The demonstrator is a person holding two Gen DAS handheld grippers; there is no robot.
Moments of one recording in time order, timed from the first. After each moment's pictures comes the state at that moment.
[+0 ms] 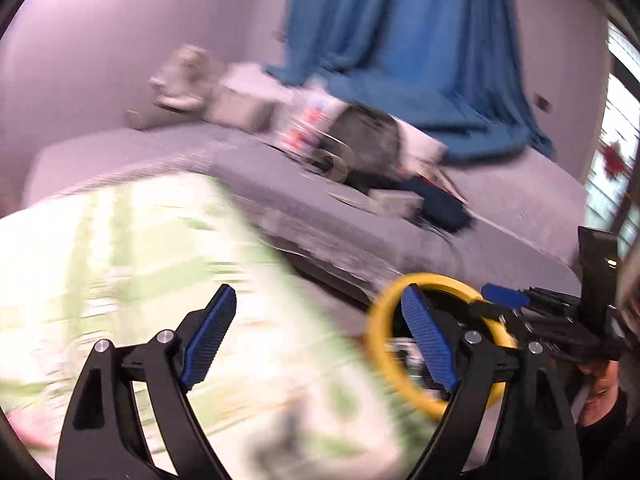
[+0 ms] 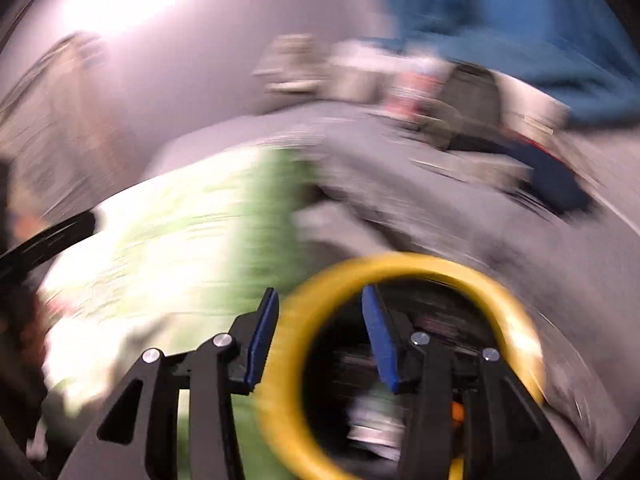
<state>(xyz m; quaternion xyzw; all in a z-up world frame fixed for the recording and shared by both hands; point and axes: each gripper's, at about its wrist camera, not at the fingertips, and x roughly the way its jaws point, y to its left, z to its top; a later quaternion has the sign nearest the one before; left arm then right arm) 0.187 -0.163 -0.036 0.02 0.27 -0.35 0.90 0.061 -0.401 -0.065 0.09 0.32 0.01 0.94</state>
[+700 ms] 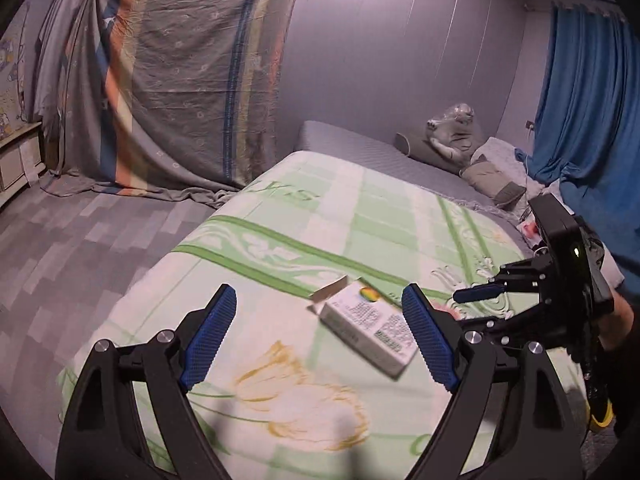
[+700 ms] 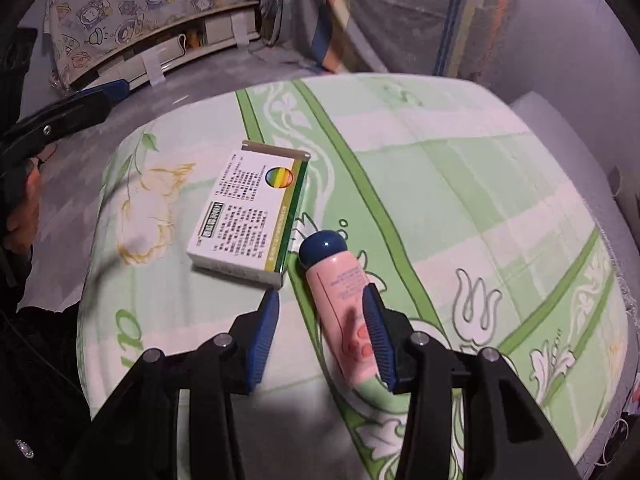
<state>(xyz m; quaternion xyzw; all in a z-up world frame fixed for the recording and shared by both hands) 0.111 0.231 -0.064 -0.13 0.26 0.03 0.96 0.224 0.044 -0.096 -0.30 0.42 0.44 0.73</state>
